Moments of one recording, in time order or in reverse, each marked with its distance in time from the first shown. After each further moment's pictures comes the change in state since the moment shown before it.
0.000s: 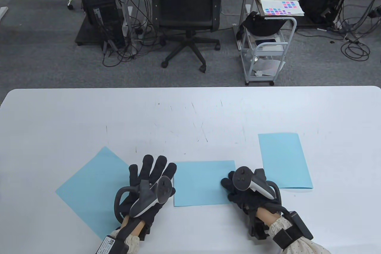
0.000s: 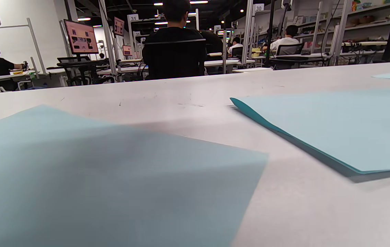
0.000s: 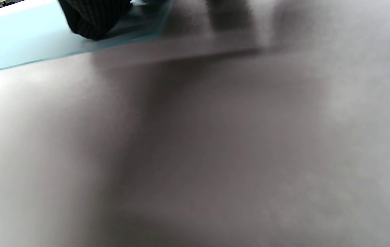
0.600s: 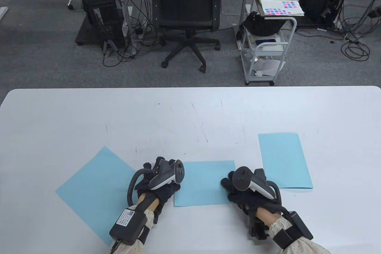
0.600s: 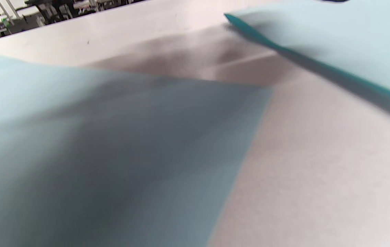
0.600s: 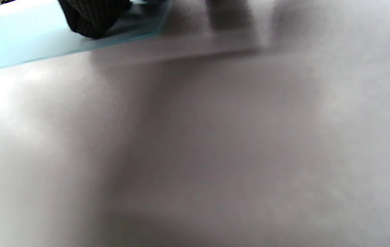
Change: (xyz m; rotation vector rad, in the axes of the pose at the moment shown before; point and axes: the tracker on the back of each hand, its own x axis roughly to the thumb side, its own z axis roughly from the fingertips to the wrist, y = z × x) left_hand 0.031 -0.024 -0.059 -0.322 -0.012 -0.138; right_hand 0.000 0.000 0.000 0.006 0.002 0.005
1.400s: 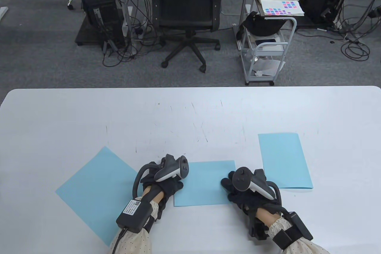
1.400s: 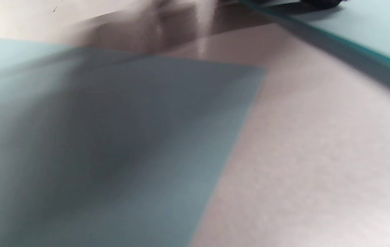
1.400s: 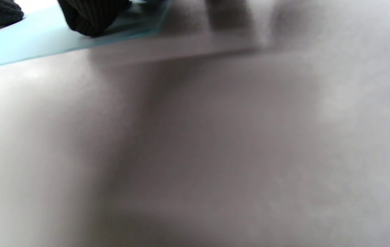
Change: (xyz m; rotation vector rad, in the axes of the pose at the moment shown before) left_hand 0.010 -0.009 -0.039 -0.157 -0.028 0.001; right_hand 0.000 0.001 0.000 -0.004 0.001 0.007
